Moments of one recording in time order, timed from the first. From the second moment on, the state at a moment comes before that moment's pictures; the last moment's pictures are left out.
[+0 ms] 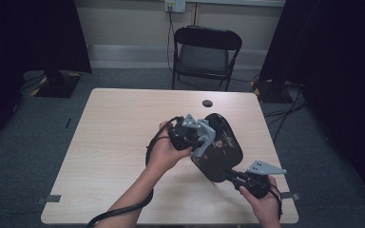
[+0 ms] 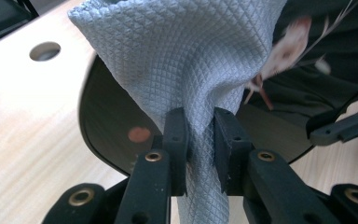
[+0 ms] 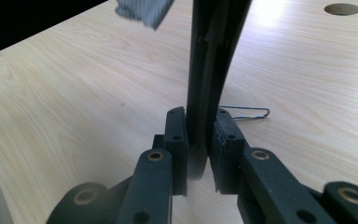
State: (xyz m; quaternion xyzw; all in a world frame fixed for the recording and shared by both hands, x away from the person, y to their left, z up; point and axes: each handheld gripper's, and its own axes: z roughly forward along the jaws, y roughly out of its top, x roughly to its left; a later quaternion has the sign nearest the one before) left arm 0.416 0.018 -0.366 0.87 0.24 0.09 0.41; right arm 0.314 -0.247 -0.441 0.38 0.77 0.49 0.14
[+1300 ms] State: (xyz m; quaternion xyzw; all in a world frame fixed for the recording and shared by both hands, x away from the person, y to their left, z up) left arm 0.395 0.013 -0.464 0.89 0.26 0.05 0.37; right arm 0.315 -0.247 -0.442 0.38 0.77 0.49 0.14
